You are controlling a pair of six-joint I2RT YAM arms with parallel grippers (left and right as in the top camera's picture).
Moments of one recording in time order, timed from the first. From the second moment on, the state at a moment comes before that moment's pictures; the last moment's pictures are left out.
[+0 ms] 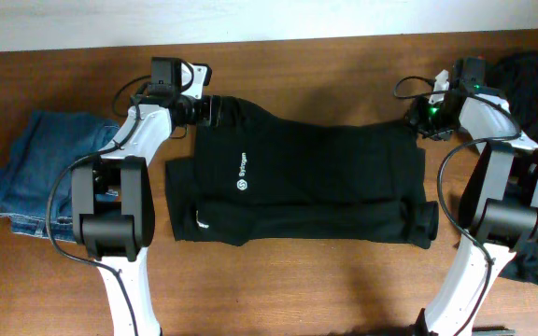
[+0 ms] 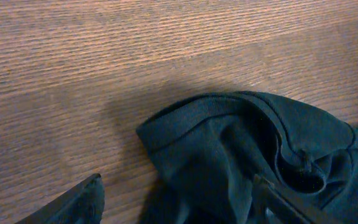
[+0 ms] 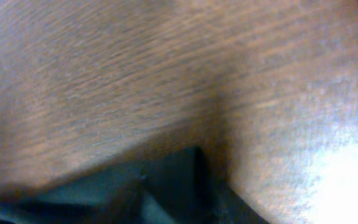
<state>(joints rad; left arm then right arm) -0.10 2.27 1.68 -0.37 0.33 0.05 -0.26 2.23 1.66 -0.66 -0.31 0.16</state>
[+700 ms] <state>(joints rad) -0.15 2.34 1.69 -0.28 0.37 0.06 -0.26 2.23 1.66 -0.73 -0.31 0.16</state>
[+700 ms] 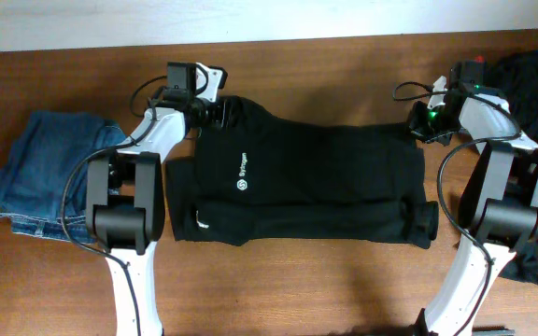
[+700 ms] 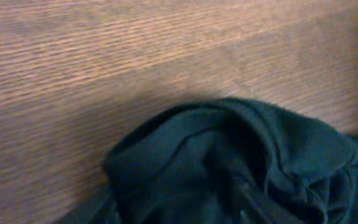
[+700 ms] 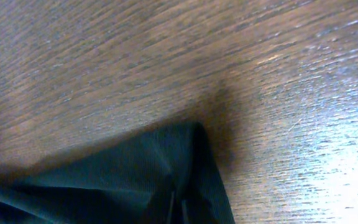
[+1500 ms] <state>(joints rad) -0.09 2.16 1.80 -0.78 0.39 0.06 -0.26 1.97 1.66 -1.04 -0.31 0.12</state>
